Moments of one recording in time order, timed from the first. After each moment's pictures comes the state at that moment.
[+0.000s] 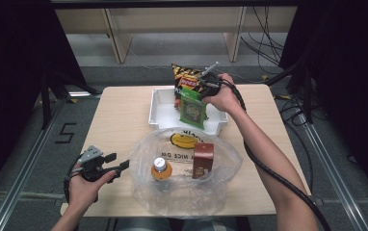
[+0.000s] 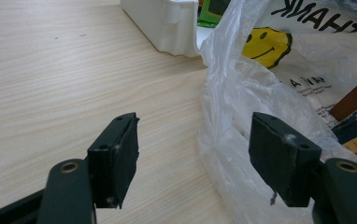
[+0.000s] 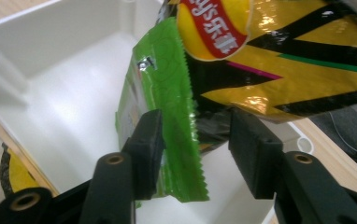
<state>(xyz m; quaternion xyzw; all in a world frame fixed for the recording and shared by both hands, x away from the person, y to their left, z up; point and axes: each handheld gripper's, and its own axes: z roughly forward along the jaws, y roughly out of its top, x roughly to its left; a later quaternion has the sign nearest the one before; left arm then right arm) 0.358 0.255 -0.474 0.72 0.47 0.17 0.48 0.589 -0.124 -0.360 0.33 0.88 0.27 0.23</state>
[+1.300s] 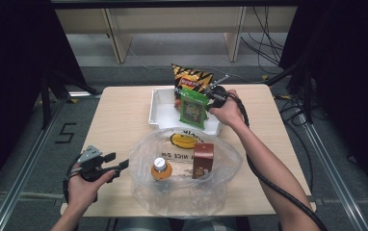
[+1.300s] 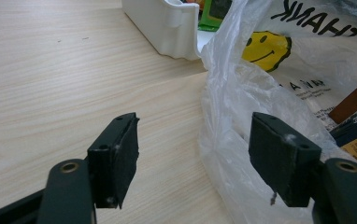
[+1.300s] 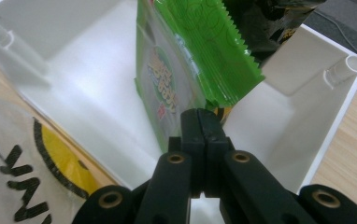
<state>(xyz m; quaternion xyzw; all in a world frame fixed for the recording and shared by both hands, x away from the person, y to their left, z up) 0.356 0.257 -0.471 0.72 0.47 0.17 0.48 0.563 -0.142 -0.391 0.41 0.85 0.28 0.17</state>
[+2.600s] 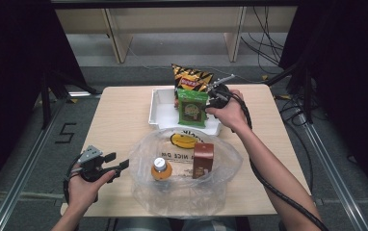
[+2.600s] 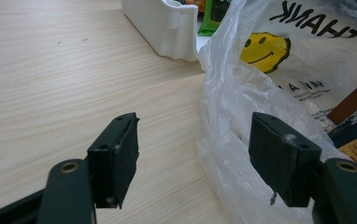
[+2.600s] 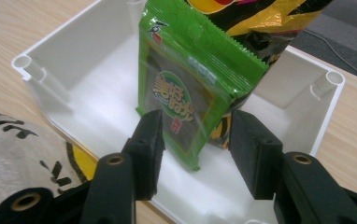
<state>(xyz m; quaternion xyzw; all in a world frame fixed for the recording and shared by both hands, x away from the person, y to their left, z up) 0.355 0.255 -0.471 0.72 0.47 0.18 0.48 0.539 -0.144 -0.372 0.42 0.82 0.33 0.18</state>
